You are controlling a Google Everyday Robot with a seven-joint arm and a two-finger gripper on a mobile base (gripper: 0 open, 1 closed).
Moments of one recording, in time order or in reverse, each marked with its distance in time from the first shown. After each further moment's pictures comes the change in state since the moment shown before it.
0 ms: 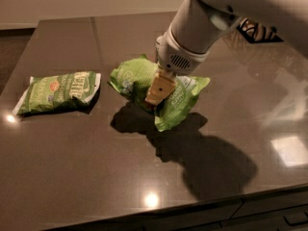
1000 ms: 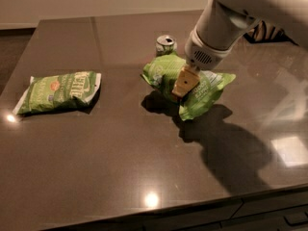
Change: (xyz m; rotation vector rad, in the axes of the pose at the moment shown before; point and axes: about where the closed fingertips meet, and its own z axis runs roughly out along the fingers) arm 0.066 -0.059 -0.003 0.096 0.104 0.148
